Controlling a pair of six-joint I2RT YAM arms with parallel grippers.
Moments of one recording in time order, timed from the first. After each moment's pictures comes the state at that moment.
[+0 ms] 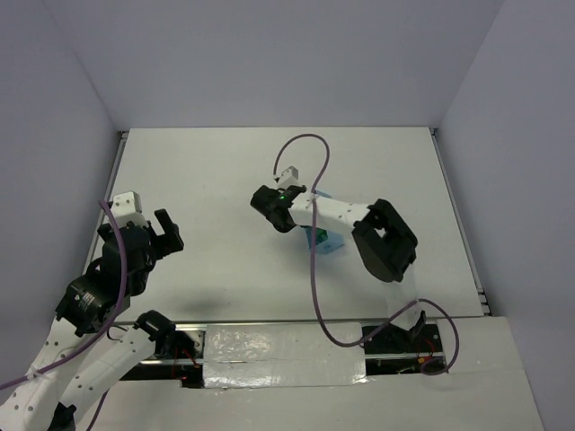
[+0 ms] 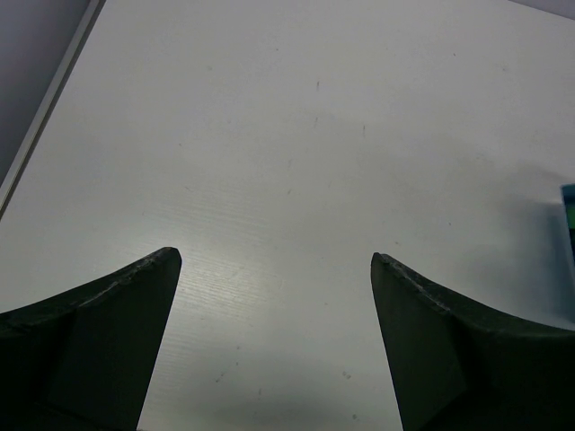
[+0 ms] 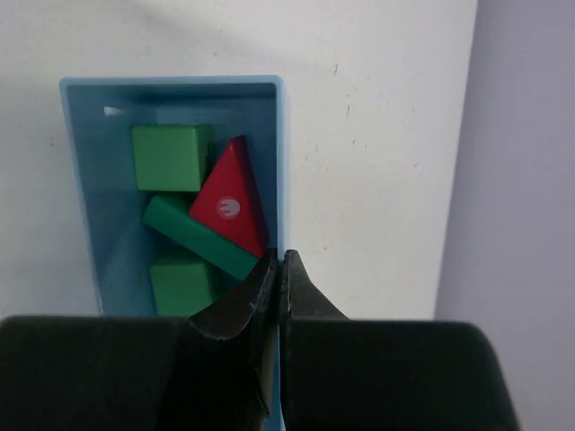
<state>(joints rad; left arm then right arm) -0.52 0.52 0.89 -0.84 -0.63 -0.47 0.86 1.98 1.49 -0.92 1.00 0.42</state>
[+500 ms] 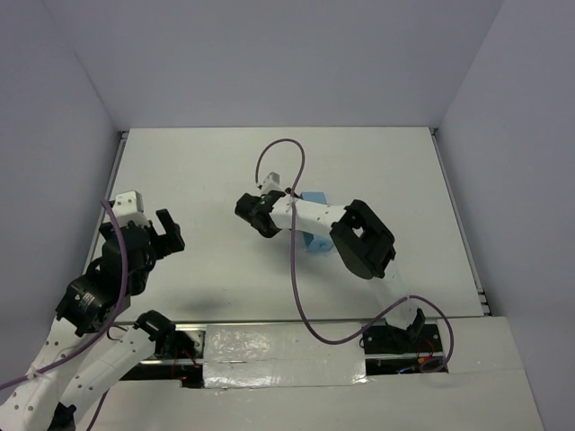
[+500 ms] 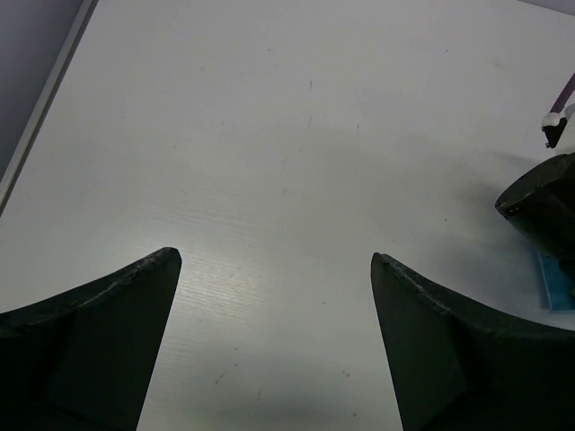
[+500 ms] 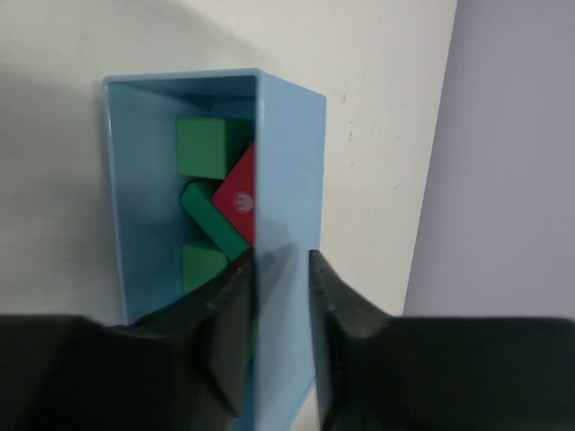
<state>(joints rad) -0.52 0.52 0.89 -0.83 -0.61 -0.46 0.92 2.16 1.66 -1.00 1.08 0.36</state>
